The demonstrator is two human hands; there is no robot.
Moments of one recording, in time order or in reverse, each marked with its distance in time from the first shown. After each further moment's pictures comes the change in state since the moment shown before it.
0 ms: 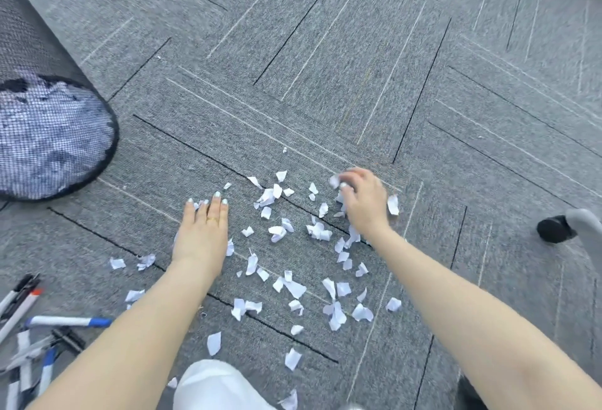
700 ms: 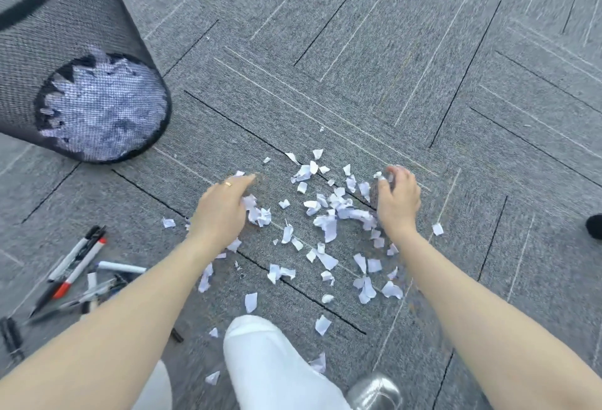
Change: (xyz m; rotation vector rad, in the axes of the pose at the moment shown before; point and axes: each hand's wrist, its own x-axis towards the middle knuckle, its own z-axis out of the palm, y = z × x) left_hand -0.014 -0.024 0.035 -0.989 0.427 -0.089; right_hand -0.033 -0.010 0.017 0.123 0.172 0.268
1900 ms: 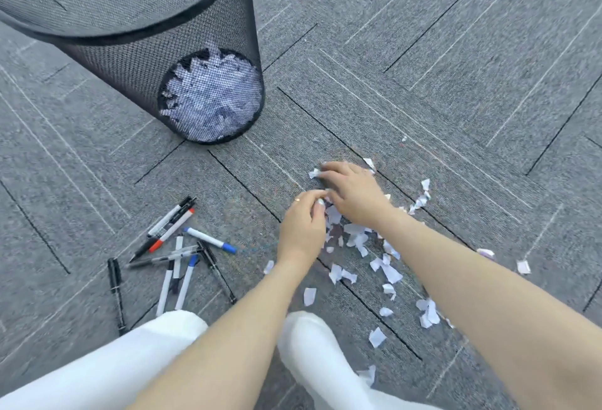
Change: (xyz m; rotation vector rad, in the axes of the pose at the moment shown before) left_hand -0.038 0.019 0.017 -0.545 0.233 -0.250; right_hand -0.041 -0.116 0.089 -0.361 -0.585 -0.917
